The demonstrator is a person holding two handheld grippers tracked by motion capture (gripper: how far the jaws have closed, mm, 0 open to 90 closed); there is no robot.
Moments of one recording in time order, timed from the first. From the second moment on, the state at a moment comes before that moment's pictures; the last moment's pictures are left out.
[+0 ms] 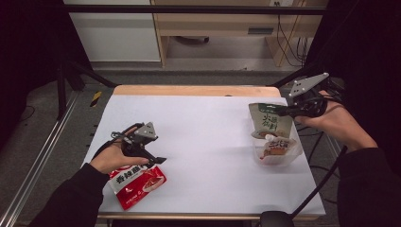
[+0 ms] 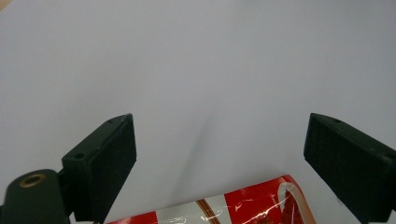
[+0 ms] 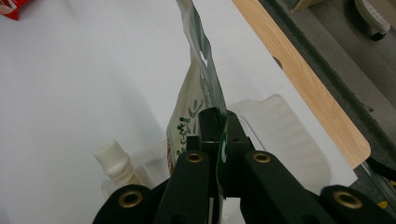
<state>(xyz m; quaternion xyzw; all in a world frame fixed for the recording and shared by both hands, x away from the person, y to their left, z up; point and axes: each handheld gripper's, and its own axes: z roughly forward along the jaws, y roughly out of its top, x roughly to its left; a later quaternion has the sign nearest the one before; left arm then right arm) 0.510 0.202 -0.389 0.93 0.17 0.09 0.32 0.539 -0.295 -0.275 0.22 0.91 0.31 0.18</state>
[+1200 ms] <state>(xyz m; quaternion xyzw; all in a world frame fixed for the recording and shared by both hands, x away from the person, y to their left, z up) 0.510 0.204 -0.393 0.93 0.17 0.09 0.31 0.546 -0.299 -0.303 0.22 0.91 0.30 0.16</state>
